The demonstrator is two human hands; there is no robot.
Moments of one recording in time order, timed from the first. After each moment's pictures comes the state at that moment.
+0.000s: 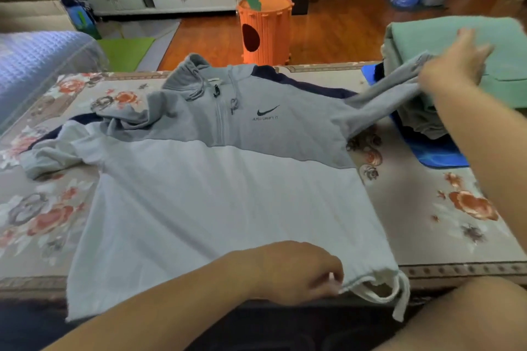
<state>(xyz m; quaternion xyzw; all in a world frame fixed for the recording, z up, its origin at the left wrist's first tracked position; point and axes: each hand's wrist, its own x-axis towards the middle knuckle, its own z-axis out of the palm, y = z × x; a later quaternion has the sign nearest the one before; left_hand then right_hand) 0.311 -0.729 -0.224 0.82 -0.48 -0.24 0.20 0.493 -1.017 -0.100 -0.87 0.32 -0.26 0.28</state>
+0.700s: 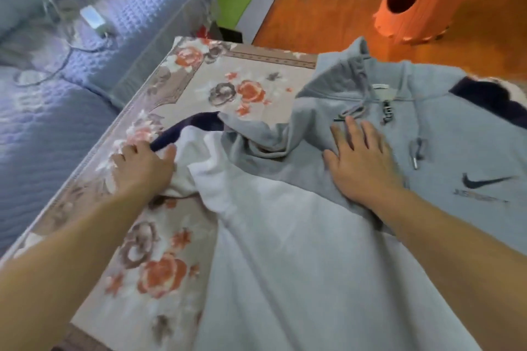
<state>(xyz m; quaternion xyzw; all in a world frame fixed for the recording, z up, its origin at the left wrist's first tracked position) 0.562 -0.238 -0.263 0.89 0.45 -0.04 0.11 0.668 -0.605 -0.283 -0.98 -0.17 0.08 0.05</state>
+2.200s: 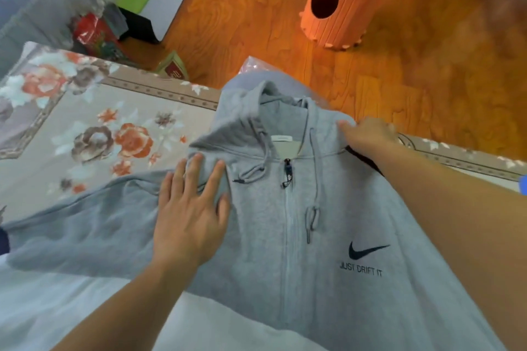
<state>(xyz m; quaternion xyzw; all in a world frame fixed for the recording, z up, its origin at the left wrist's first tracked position) 0.686 -0.472 -0.286 0.99 0.07 -0.05 0.07 0.893 -0.762 -0.235 -0.96 0.16 0.18 0.11</state>
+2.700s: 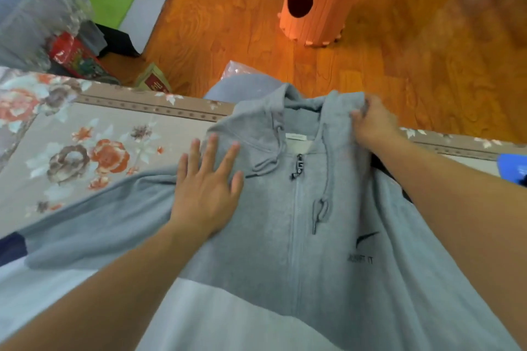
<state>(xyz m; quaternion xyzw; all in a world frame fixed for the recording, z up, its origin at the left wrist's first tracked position) 0.745 -0.511 -0.279 0.99 0.00 -0.09 0.08 0.883 -0.813 -0.224 -0.96 0.16 0.06 0.21</state>
